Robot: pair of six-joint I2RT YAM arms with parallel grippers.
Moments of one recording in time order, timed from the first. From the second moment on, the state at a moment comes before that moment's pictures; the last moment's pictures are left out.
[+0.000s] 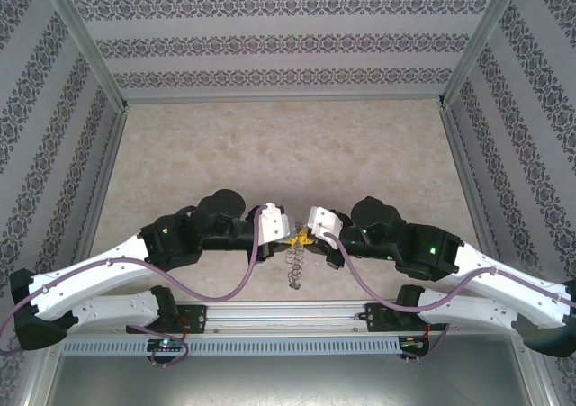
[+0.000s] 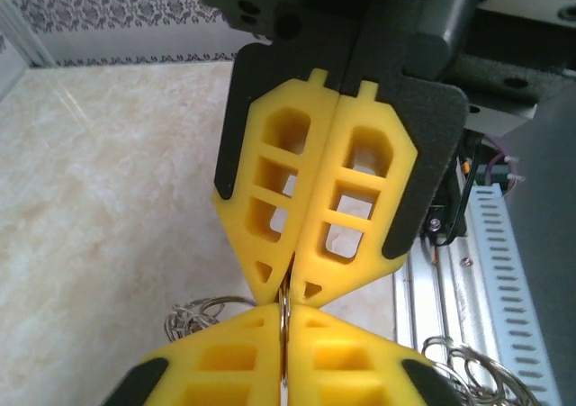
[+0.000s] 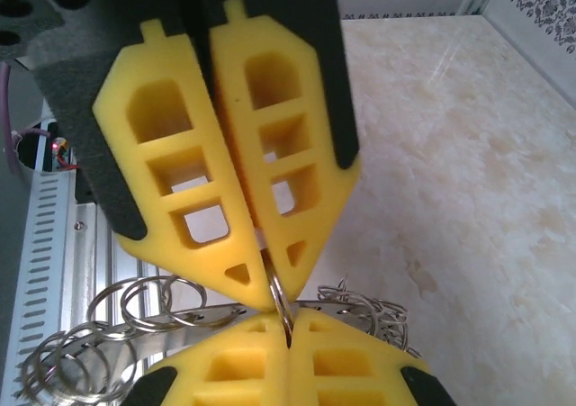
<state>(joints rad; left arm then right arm) -1.05 1.00 1.00 -0.48 0.23 0.27 1.12 0.83 0.94 -0.61 -0.11 -0.19</state>
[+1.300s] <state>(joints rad) -1.05 0.94 0.96 -0.45 0.30 0.27 1.12 0.75 0.89 -0.53 -0.23 -0.11</state>
